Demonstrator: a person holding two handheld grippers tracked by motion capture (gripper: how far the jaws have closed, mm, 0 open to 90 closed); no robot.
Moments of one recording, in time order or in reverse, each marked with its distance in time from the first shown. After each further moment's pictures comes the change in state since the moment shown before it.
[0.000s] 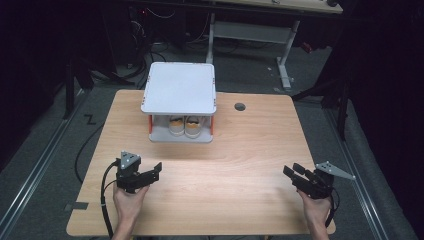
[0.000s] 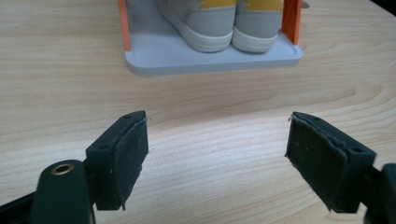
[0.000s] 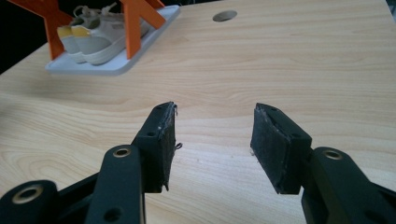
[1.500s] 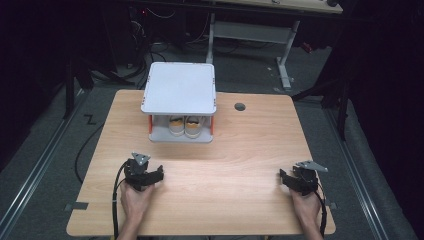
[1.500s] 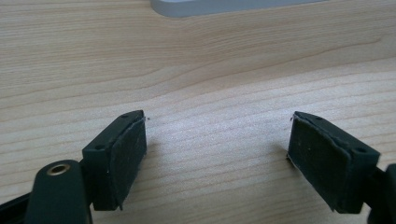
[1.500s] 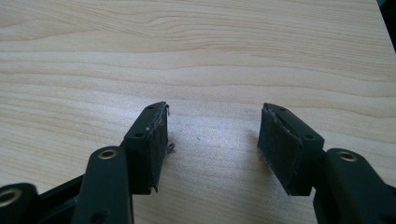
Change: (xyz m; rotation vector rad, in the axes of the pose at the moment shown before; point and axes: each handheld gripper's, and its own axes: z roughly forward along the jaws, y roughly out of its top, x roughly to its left) left arm 0.006 -0.022 0.056 0.144 0.168 0.074; right arm -0.016 -0.024 0.056 0.215 -0.274 -0.130
